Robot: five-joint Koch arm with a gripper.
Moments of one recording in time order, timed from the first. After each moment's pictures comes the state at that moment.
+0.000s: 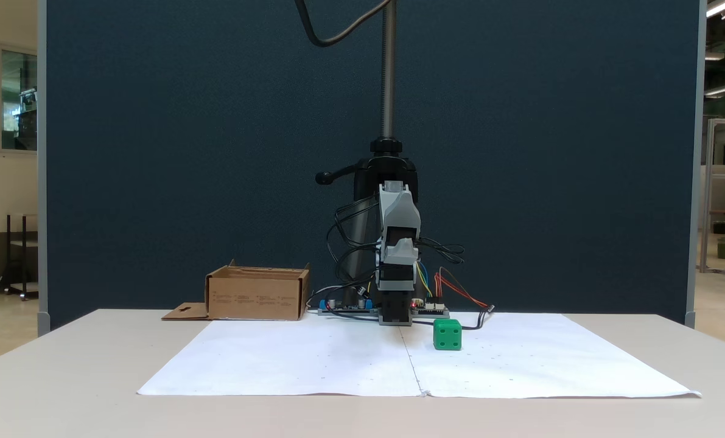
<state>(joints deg) -0.6 129.3 175.7 -91.5 -3.3</state>
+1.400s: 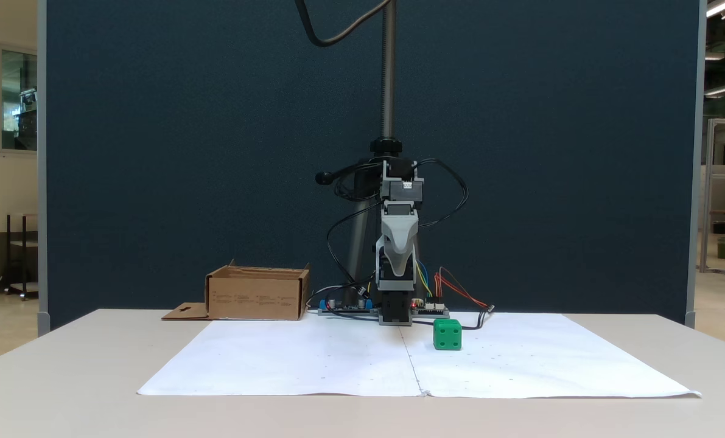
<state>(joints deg) -0.5 129.0 115.4 52.1 1.1</state>
